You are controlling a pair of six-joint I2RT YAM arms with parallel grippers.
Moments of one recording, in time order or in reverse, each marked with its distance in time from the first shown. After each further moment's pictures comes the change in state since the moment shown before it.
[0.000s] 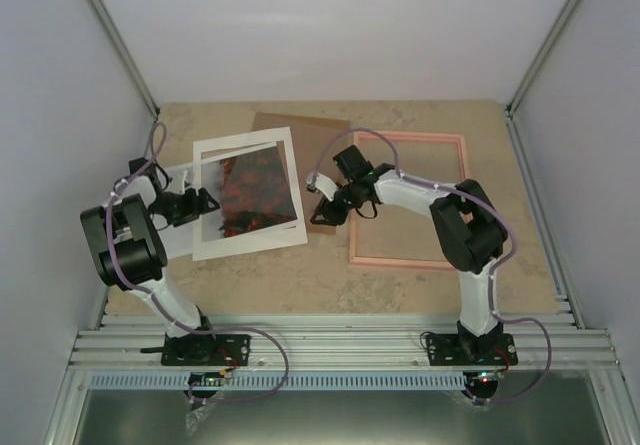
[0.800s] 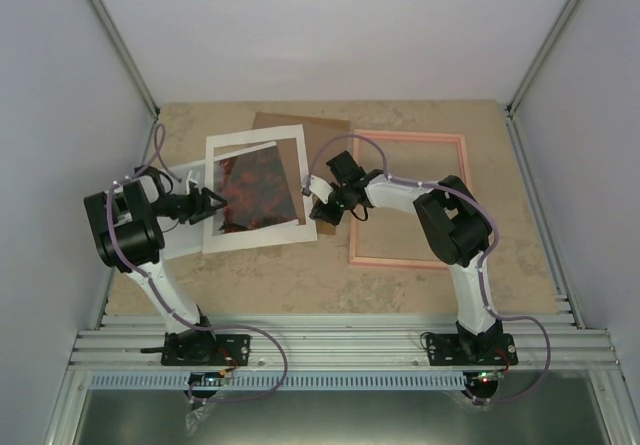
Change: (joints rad) left arm 0.008 0.170 0.037 0.035 0.276 0.061; right arm 0.029 0.136 0.024 0.133 0.164 -0.056
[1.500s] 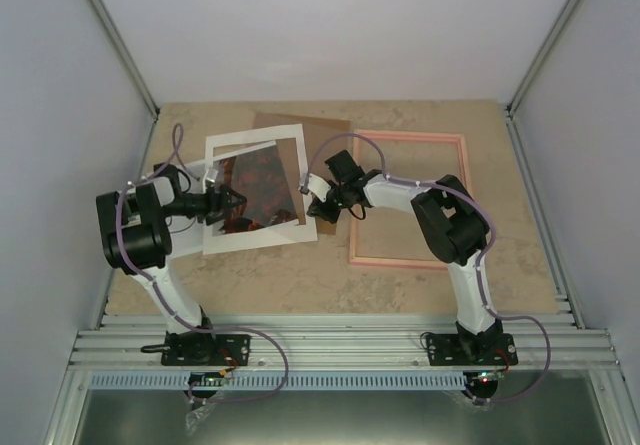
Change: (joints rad) left arm -0.097 -0.047 -0.074 0.056 0.119 -0.075; right arm 0.000 0.023 0.016 0.045 -0.005 -0.018
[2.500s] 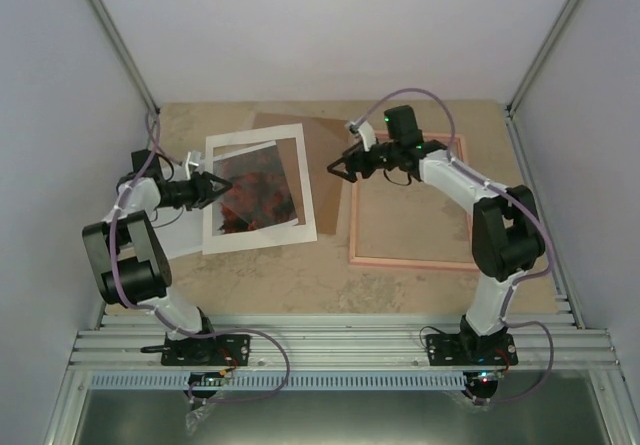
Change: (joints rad) left arm 0.017 -0.238 0.004 -0.026 0.037 -0.139; right arm -0.217 -0.288 0.011 -0.032 -0.262 0.307
